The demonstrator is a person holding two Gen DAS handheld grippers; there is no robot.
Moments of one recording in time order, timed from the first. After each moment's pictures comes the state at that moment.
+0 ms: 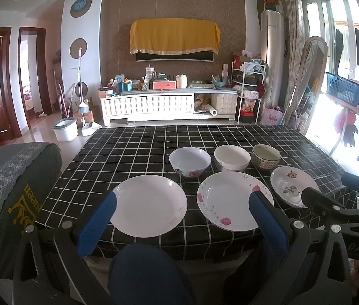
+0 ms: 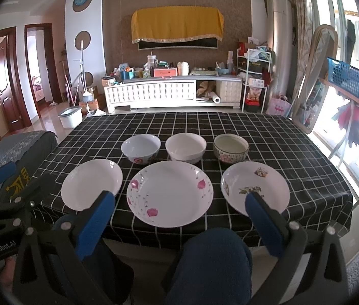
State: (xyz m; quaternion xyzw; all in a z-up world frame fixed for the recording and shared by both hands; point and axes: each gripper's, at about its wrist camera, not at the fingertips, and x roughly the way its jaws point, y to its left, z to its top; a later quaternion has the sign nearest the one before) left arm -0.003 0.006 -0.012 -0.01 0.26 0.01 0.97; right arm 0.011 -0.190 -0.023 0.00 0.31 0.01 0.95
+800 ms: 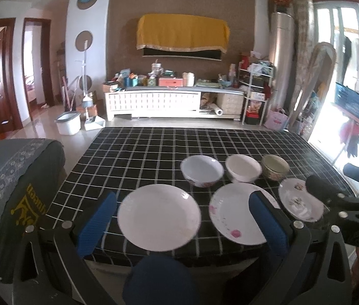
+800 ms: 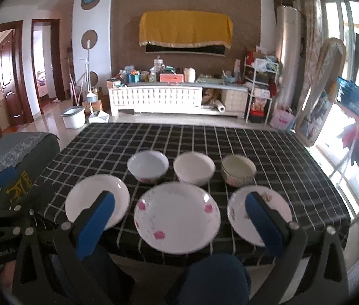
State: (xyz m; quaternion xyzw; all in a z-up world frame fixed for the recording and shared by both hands) left arm 0.030 0.049 0.009 -0.04 0.28 0.02 0.96; right arm 0.051 -0.164 0.008 -0.03 0.30 0.02 0.95
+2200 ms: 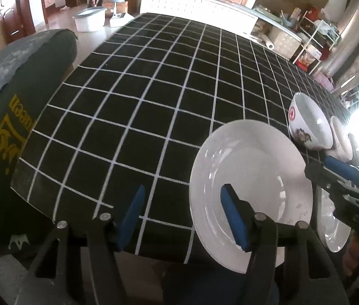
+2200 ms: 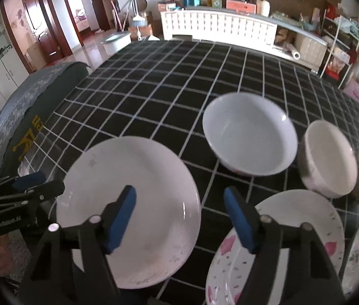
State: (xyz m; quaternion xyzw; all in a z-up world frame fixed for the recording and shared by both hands) left arm 0.169 0.198 -0.147 -0.15 0.52 0.07 0.84; right arm 0.234 -0.057 -0.139 -0.06 0.50 0.18 0.85
